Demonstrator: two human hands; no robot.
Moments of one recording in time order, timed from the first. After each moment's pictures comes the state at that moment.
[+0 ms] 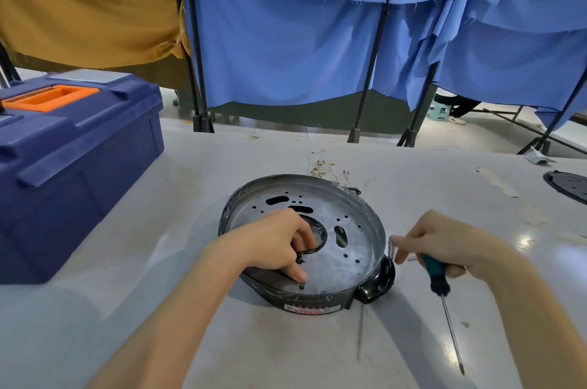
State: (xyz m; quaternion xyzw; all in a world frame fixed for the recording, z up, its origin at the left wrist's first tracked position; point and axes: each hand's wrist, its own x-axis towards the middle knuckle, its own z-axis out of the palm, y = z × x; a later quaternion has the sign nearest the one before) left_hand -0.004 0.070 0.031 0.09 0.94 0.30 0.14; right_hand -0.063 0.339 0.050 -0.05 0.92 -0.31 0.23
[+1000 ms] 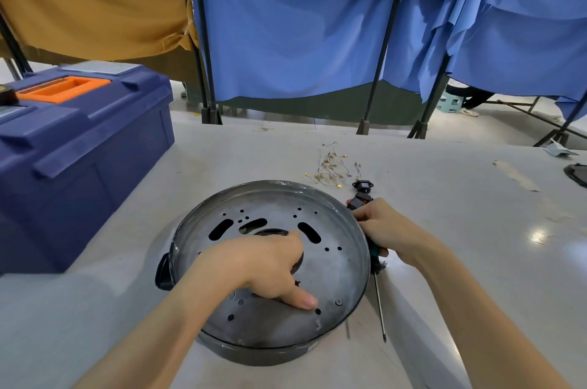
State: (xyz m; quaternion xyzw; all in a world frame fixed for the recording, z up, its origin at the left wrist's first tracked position) left_hand 0.039 0.070 0.048 0.03 0.95 0.15 0.27; right_hand -0.079 0.257 0.005 -0.17 0.86 -0.44 0.20
